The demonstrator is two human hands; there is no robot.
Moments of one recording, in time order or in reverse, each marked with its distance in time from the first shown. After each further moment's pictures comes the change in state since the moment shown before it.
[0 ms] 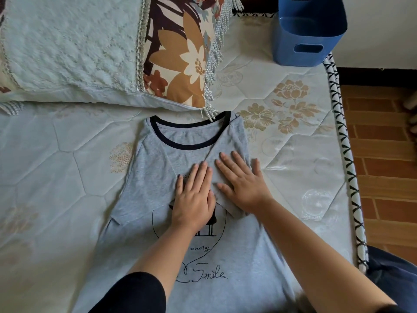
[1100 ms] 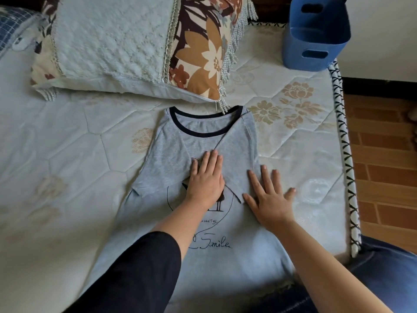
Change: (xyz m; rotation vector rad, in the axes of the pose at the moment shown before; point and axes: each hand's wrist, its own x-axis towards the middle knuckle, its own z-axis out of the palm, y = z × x) left_hand -0.003 0.012 -0.022 0.087 -0.262 -0.050; right_hand -0.087 -0.014 0.003 -0.035 -0.187 0.331
